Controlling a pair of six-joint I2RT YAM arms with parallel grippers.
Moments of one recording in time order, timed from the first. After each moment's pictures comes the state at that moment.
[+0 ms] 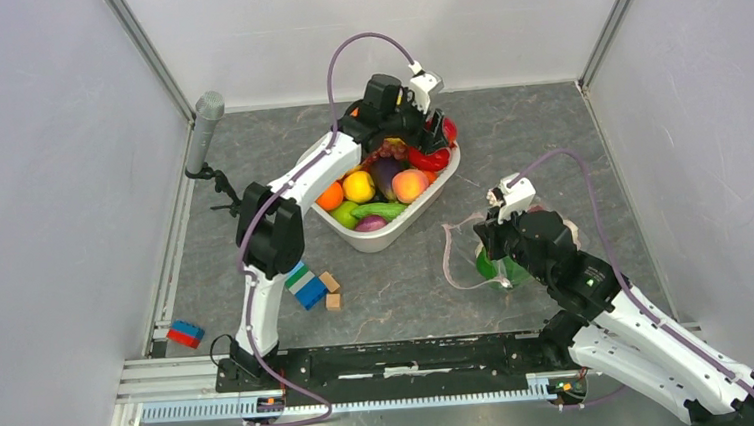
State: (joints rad) left arm -0.62 2.17 1.96 -0.27 0.44 0.07; right arm 0.71 0.62 0.60 -0.37 0.23 0.23
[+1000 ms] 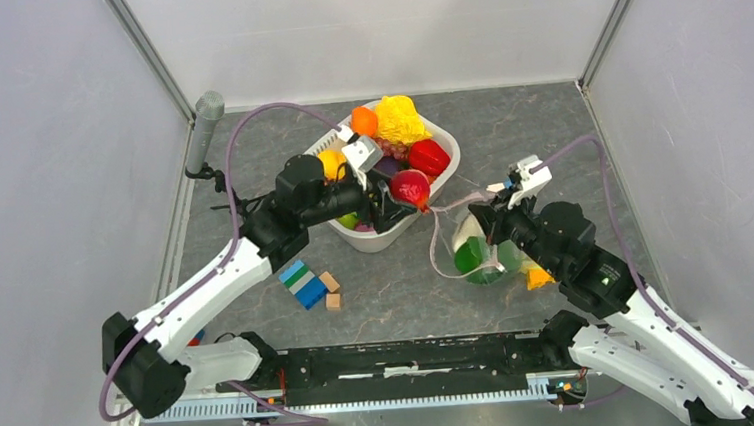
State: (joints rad) left arm -0.72 1.20 1.04 -0.02 0.44 -0.09; right arm 0.71 0.61 0.69 -0.29 0.18 0.25
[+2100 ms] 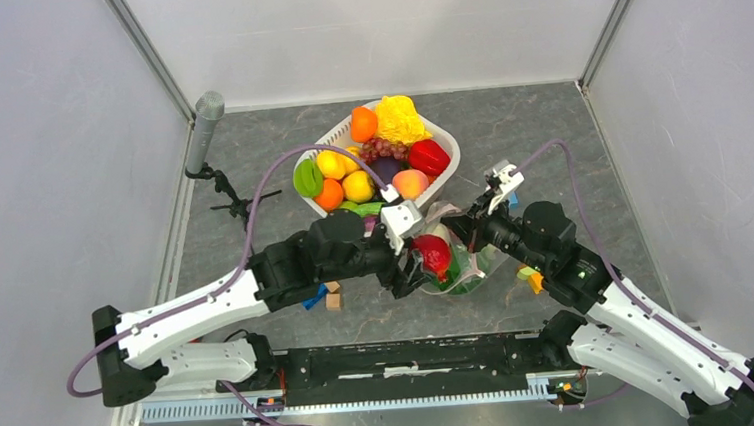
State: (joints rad) left arm -1.14 1.07 1.02 -0.29 0.13 -0.10; right arm 0.71 0.70 0.62 -0.09 -0.07 0.33
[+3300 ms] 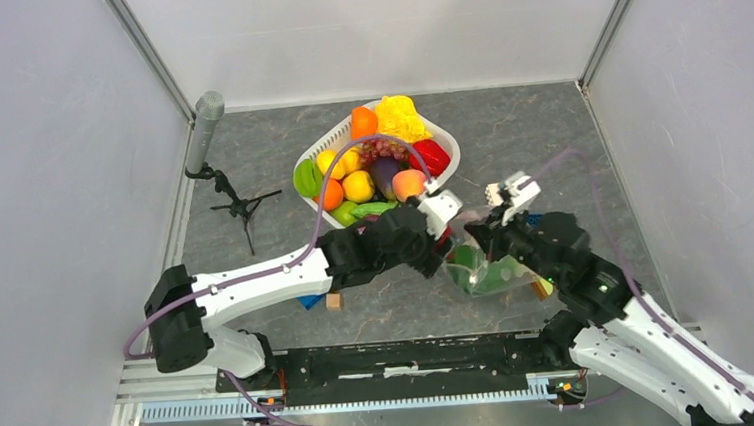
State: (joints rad) left arm -1.18 1.46 1.20 -0.28 -0.21 -0.08; right arm 0.71 0.55 0.68 -0.35 0.07 0.21
